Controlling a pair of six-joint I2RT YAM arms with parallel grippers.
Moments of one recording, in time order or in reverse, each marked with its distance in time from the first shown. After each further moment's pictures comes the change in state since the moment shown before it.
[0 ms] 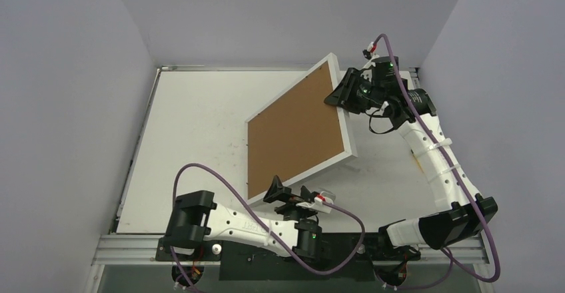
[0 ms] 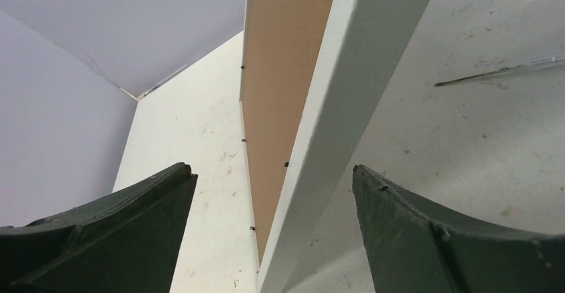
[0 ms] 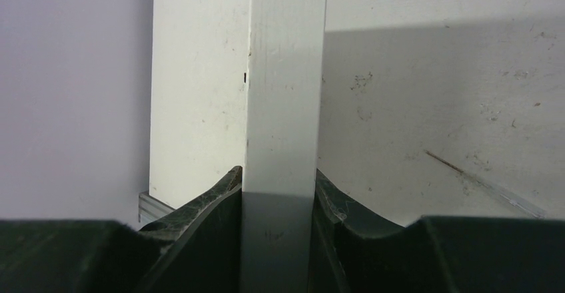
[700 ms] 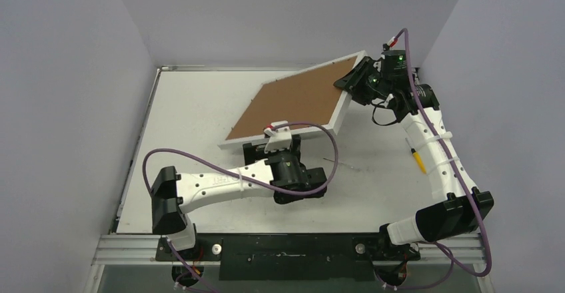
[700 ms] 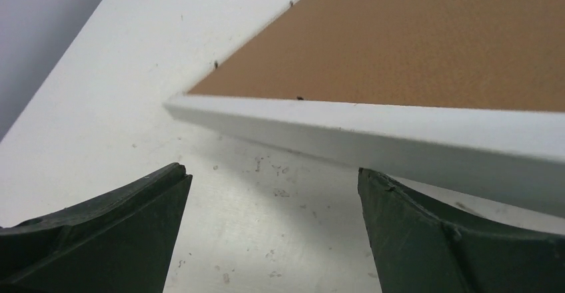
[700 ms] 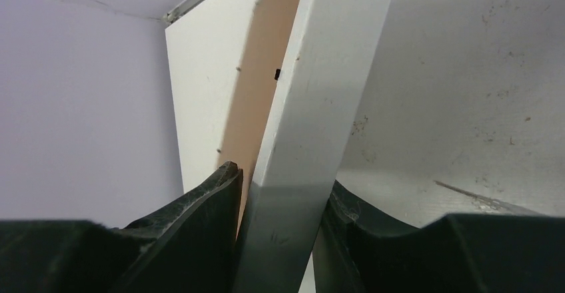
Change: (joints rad) left arm 0.365 -0.126 0.111 0.026 0.183 -0.161; right arm -0.085 0.042 0.014 0.072 0.058 0.164
